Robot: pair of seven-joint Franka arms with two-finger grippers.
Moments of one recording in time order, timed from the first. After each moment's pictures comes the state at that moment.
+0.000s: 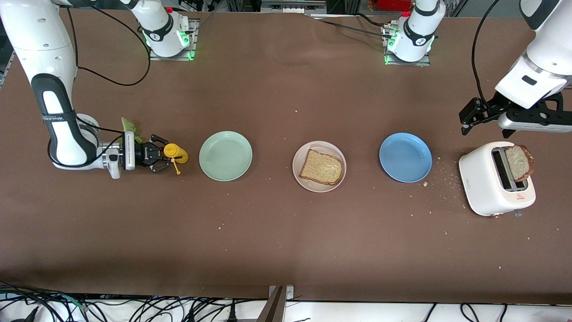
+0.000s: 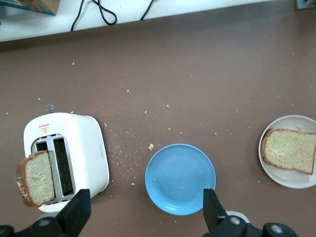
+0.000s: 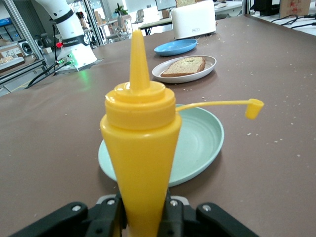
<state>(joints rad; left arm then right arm) 0.03 -0.06 -0.13 -1.80 0.06 1.90 0.02 -0.05 0.67 -0.09 -1.86 1.08 1.71 -2.35</state>
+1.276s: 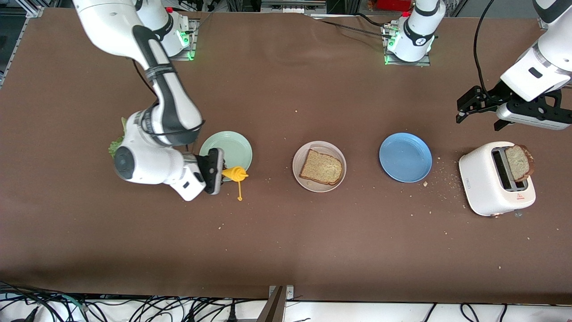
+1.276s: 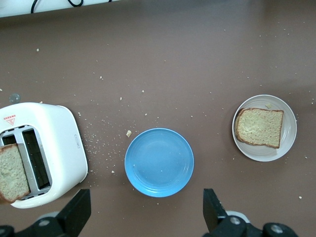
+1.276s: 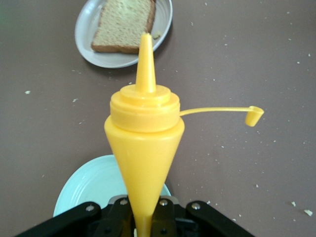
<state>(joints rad) 0.04 -0.07 -0.12 -1.78 -0.07 1.82 0.11 0.47 0.64 -0.09 -1.47 0.49 2.06 -1.23</state>
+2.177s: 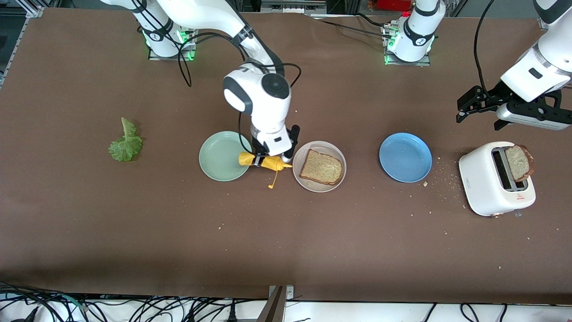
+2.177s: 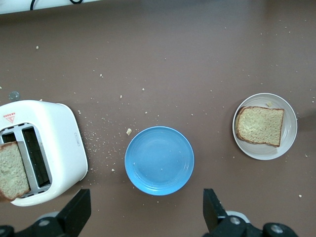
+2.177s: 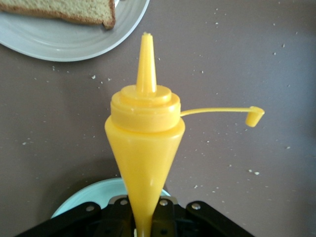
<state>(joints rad) 0.05 -0.07 -0.12 -1.78 -0.07 1.81 0.11 0.84 0.68 -0.09 -1.47 -0.38 2.15 -0.38</state>
